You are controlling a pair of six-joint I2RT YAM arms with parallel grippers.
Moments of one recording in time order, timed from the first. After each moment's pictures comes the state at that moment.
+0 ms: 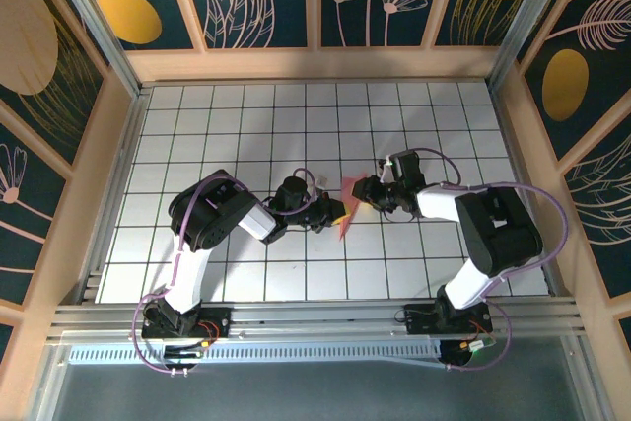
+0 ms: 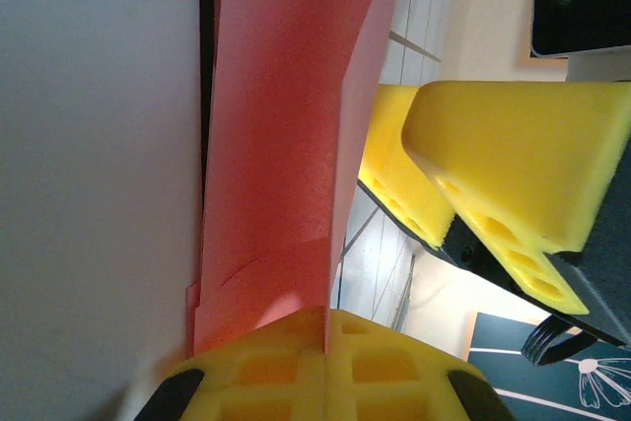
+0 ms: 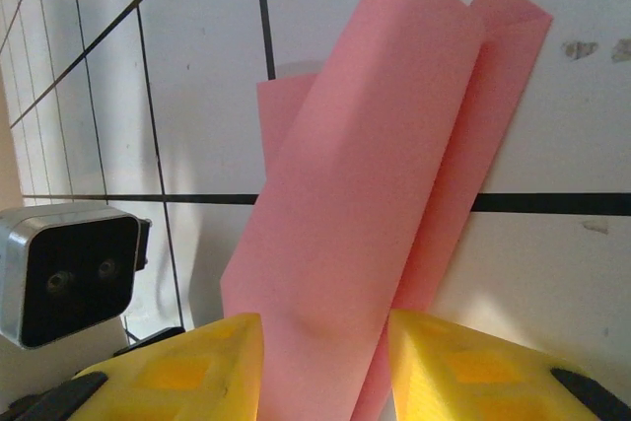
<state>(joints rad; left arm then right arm) -0.76 2.10 0.77 0.91 0.60 -1.34 0.36 1.64 0.66 0.12 -0.52 0.74</state>
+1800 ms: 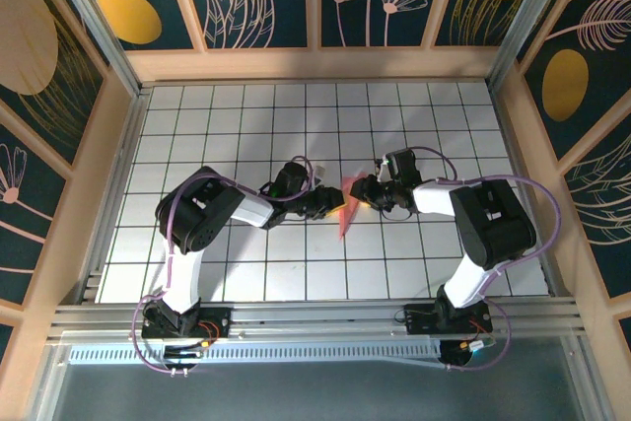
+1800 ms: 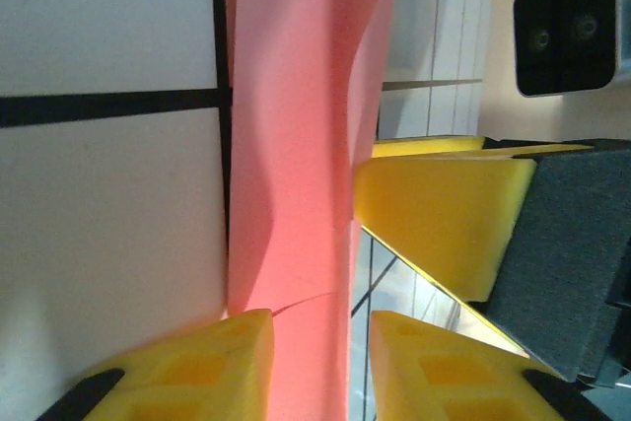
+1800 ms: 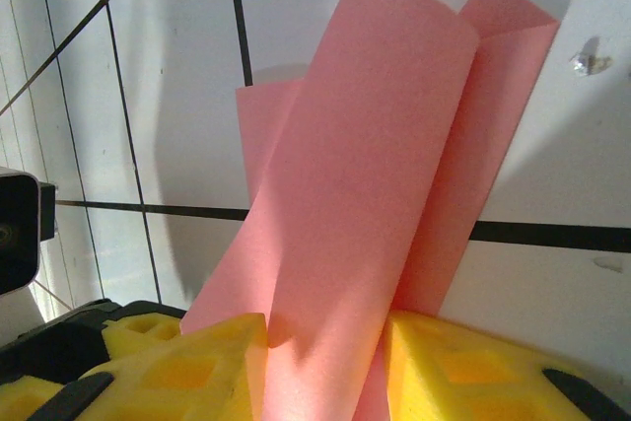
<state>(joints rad) -0.70 2.03 0.86 0.60 0.58 -1.16 0.36 1.69 0.70 0.09 -0.51 0.73</state>
